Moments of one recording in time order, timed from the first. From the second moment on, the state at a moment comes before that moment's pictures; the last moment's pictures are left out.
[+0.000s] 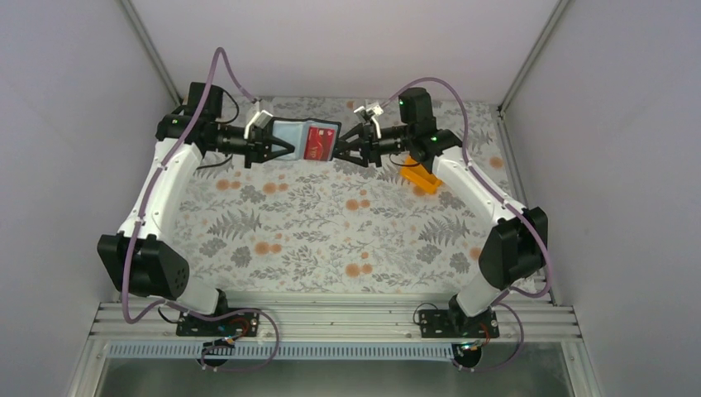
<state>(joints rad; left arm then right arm) -0.10 1.50 1.55 -1.03 1.21 0.65 0.44 1.63 1.46 -0.34 -1.16 -0.10</state>
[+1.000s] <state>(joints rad) -0.15 1.50 1.56 -1.06 1.21 0.72 0.50 1.63 1.46 -0.21 -1.13 -0.01</state>
